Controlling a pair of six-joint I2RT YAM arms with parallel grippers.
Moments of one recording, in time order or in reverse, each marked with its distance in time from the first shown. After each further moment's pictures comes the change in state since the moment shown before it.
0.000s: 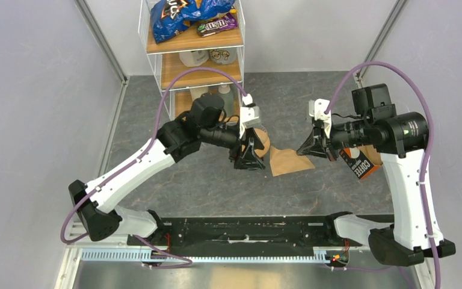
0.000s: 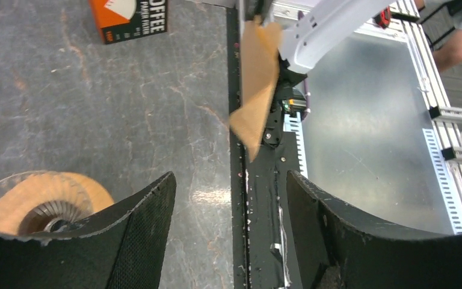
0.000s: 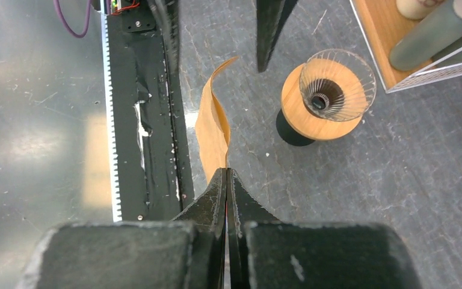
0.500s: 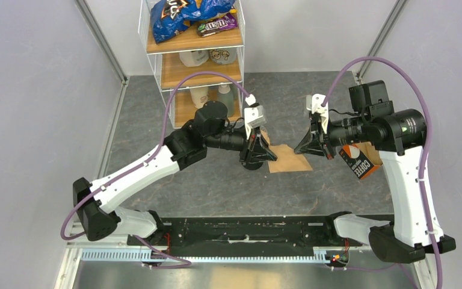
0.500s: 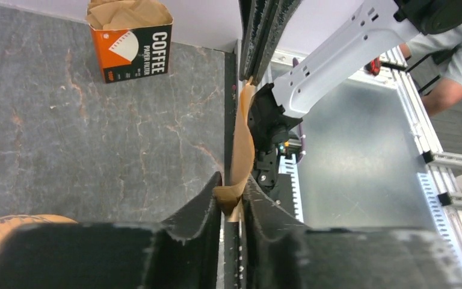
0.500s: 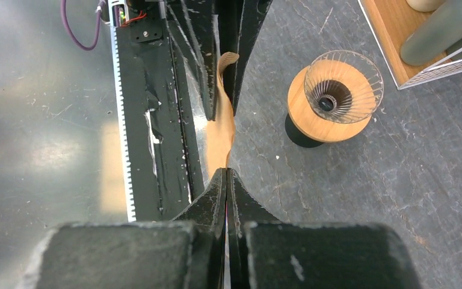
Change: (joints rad) left arm -0.088 -0.020 -0.137 0.325 -0.077 -0.175; right arm 0.043 0.031 0.025 0.026 0.019 0.117
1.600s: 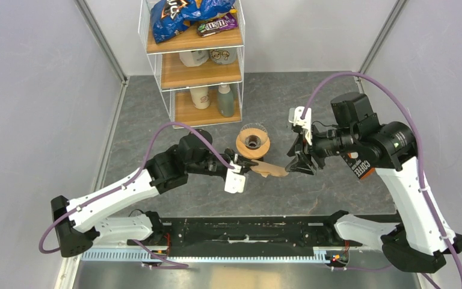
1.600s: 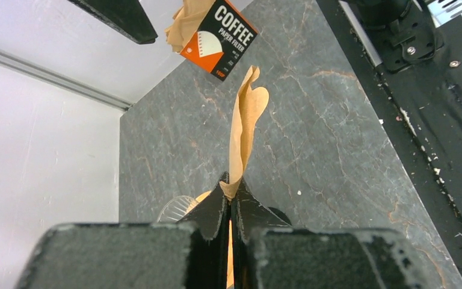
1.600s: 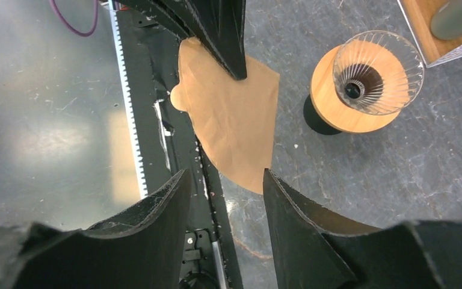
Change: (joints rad) left arm -0.095 -0.260 -0.269 -0.064 -0.170 0.993; right arm 0.256 -0.089 -0.119 0.159 0.218 0.274
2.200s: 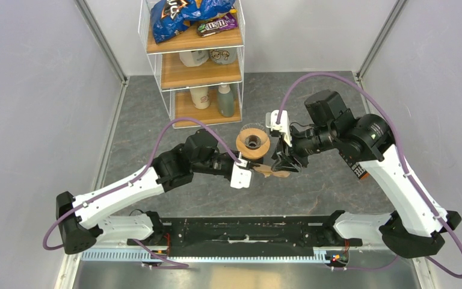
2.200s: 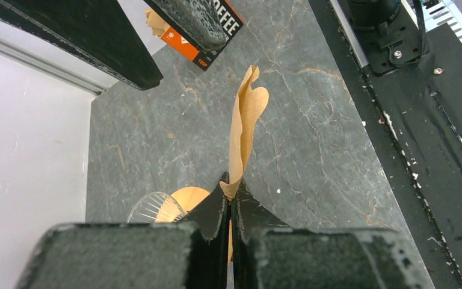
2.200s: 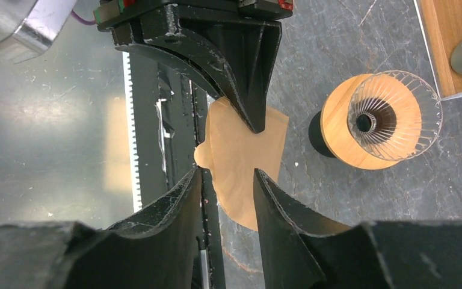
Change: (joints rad) left arm 0.000 0.049 -0.001 0.005 -0.013 -0.077; right arm 0.198 0.100 0.026 0.084 0.103 0.031
